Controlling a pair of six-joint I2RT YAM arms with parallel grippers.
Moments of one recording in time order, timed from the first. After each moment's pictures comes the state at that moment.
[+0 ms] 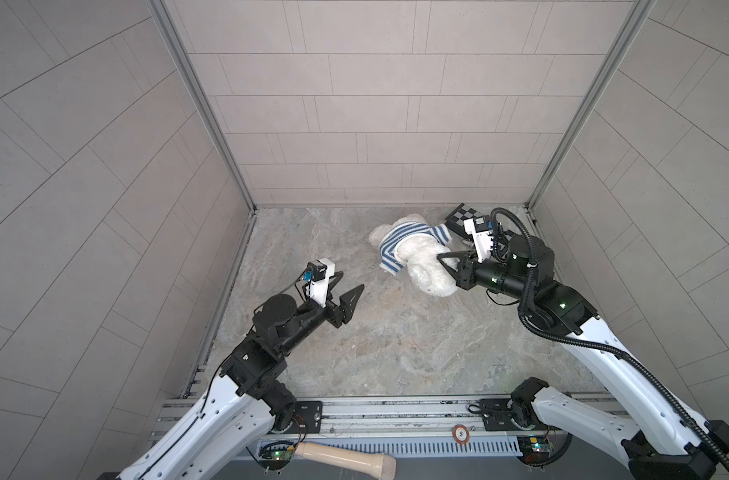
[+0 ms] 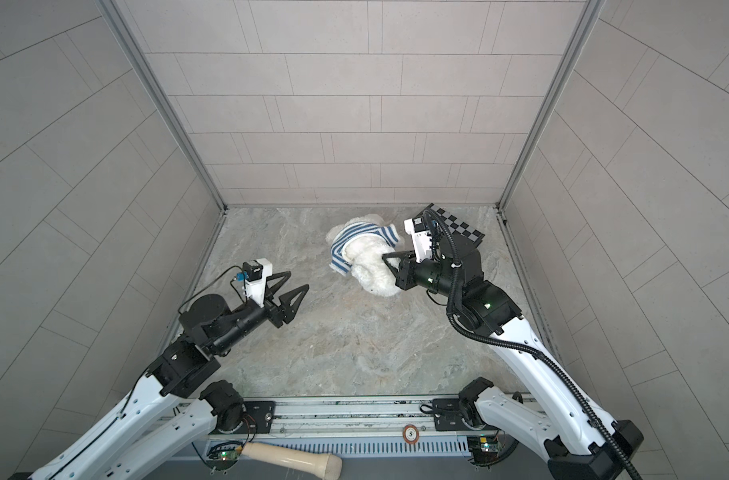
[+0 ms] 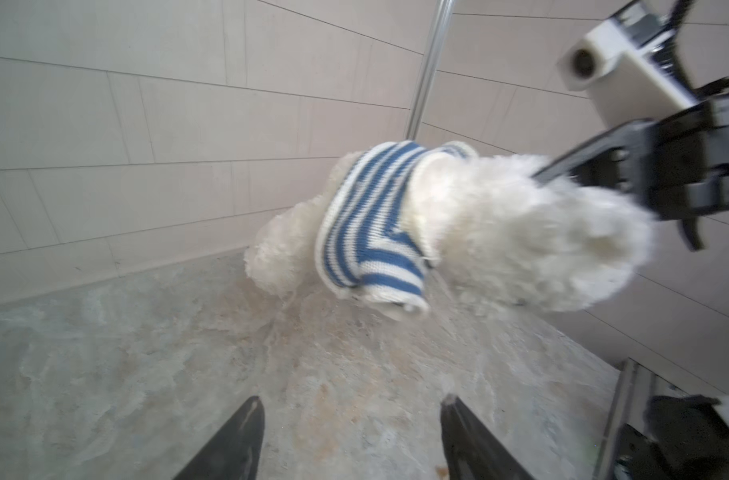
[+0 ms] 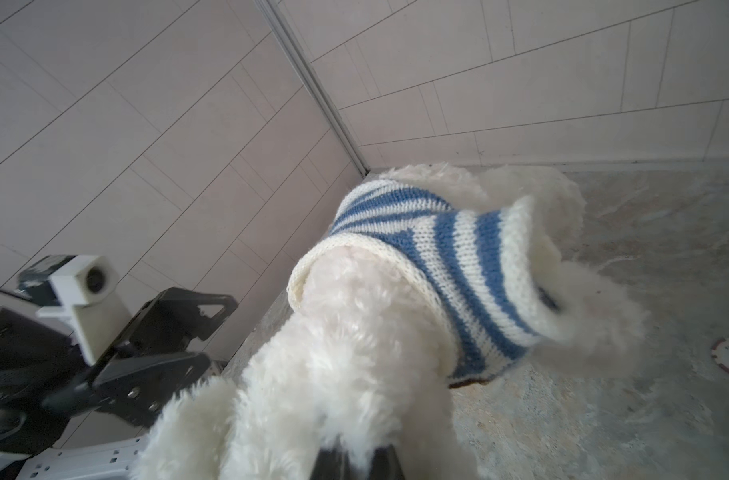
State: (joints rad) left arm -0.73 0.56 0.65 -0.19 0.07 -0.10; right arm 0.48 0.98 1.07 -0.40 -0.35 0.50
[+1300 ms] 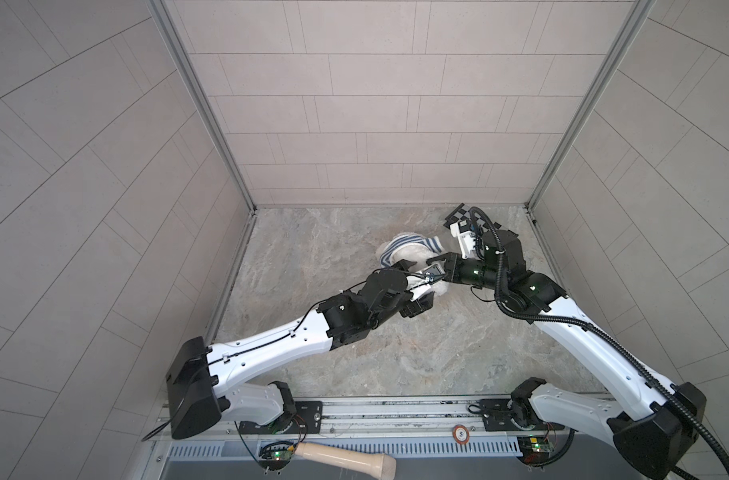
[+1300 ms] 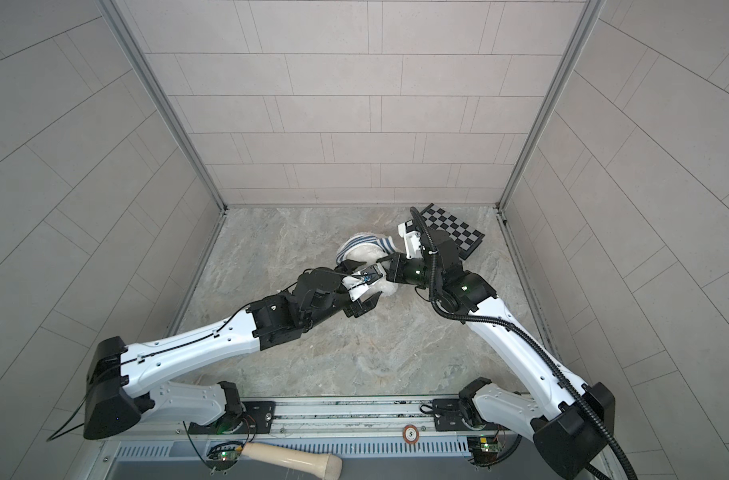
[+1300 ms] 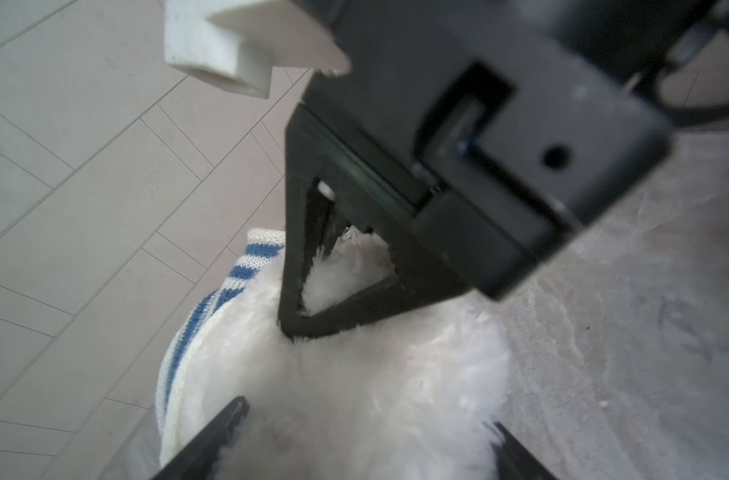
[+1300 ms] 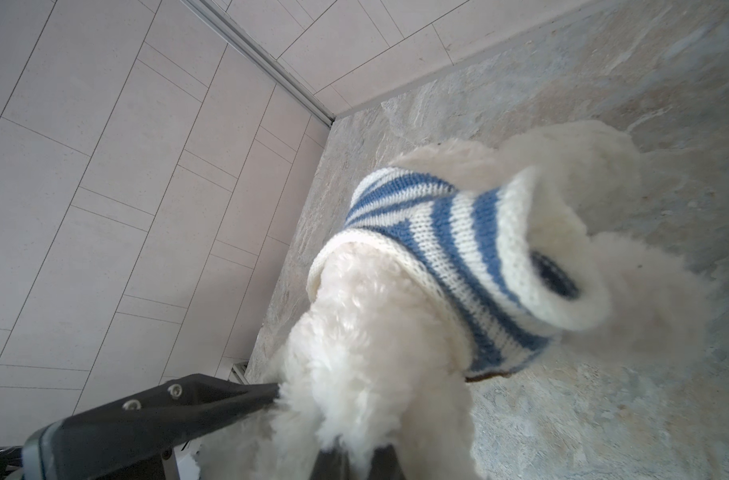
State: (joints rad) left arm -1.05 1.30 1.06 -0.13 -0.27 0.36; right arm 0.47 1.10 1.04 -0.38 -0.39 0.69
